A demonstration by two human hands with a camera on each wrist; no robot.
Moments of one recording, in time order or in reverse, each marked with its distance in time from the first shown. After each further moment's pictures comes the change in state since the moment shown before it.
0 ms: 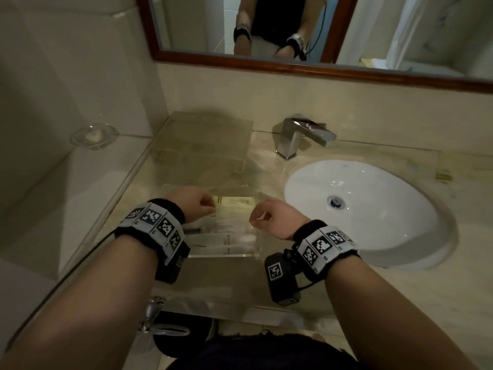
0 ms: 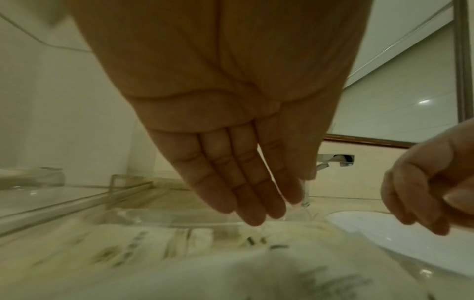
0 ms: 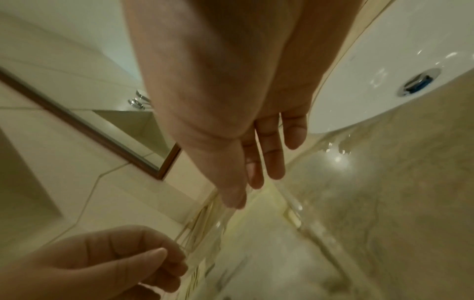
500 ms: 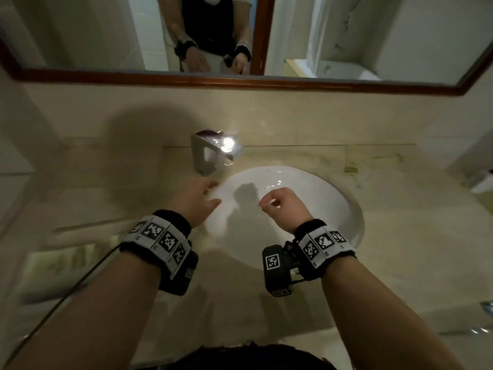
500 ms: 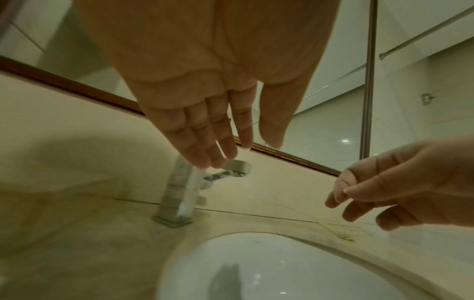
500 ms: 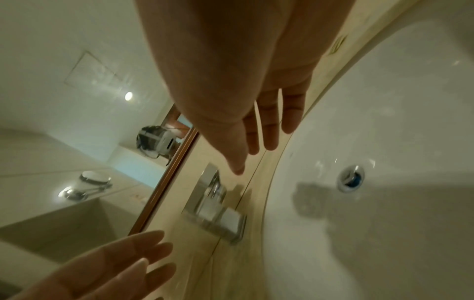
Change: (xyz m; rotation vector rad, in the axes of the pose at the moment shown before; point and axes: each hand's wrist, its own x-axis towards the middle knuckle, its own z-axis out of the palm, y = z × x) left_hand 0.077 0.179 0.011 -0.333 0.205 0.238; right_hand -0.056 0.141 -0.099 0.235 0.388 0.368
